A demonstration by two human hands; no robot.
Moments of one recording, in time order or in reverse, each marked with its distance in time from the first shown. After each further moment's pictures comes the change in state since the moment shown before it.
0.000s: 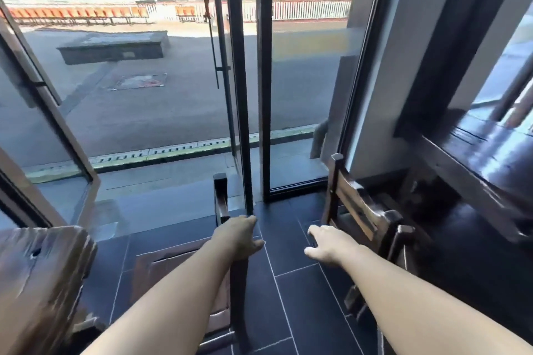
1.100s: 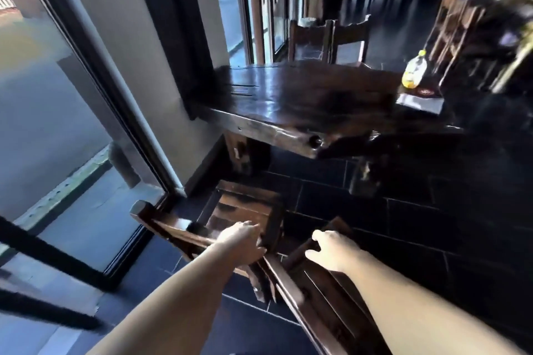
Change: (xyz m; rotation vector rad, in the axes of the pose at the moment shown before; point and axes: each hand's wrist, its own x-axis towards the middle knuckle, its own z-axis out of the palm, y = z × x) left_hand 0.267 0.388 0.057 0.293 -0.229 0.979; right_hand -0.043 0.332 0.027 0.545 0.187 0.852
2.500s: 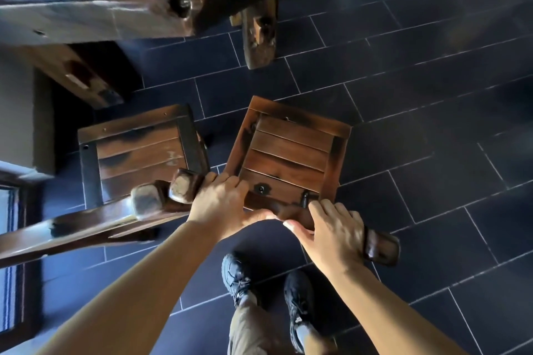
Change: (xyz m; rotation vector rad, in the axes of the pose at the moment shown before) left_hand 0.078 -0.008 0.170 0.169 0.266 0.733; right_hand -0.056 -0.010 0.235 -0.141 0.669 0.586
